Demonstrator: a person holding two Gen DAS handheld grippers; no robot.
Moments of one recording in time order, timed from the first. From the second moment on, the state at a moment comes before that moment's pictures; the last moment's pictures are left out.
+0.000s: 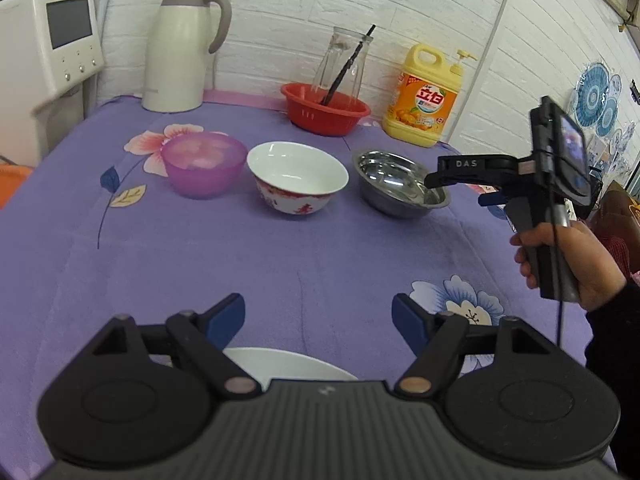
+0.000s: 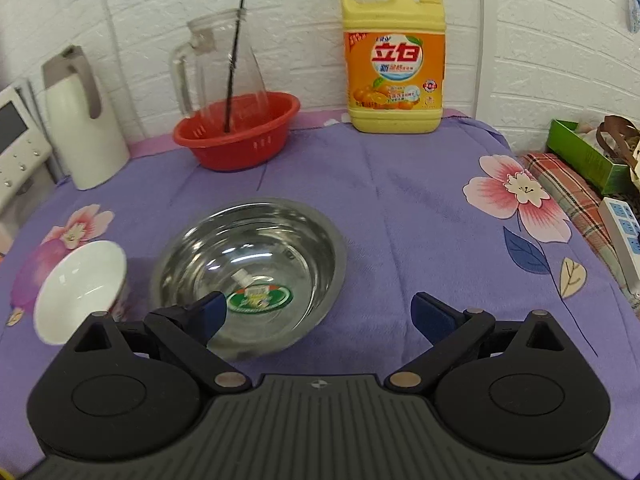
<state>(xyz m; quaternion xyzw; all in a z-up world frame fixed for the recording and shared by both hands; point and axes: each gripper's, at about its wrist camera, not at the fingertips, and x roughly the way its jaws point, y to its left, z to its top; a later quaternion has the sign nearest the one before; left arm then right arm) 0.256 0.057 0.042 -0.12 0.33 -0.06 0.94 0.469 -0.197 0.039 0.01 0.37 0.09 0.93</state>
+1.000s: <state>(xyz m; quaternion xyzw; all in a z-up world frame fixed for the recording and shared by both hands) 0.245 0.053 0.052 -0.14 0.32 -0.10 0.93 0.432 -0.199 0.009 -0.05 0.48 0.12 0.87</state>
